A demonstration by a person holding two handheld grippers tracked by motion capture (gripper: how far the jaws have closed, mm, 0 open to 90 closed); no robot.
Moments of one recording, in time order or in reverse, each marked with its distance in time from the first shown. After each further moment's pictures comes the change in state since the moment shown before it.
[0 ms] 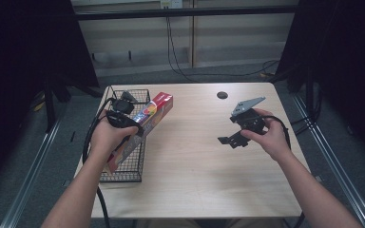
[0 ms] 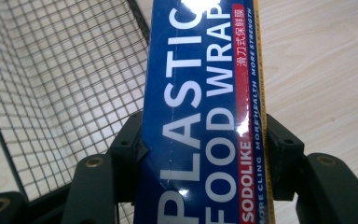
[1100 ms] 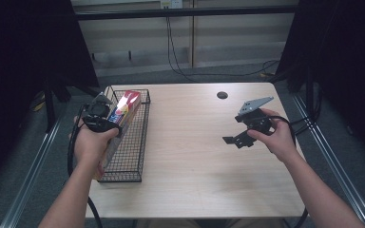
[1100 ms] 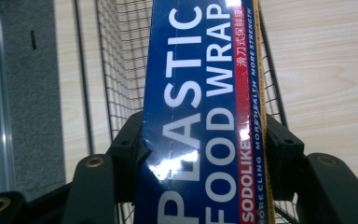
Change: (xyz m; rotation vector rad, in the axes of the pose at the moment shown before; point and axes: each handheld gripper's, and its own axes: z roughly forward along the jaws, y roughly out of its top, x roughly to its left) left arm 0.033 -0.034 -0.022 -0.034 0.189 -0.235; right arm -0.004 -0.007 -0.014 -0.014 -0.019 0.016
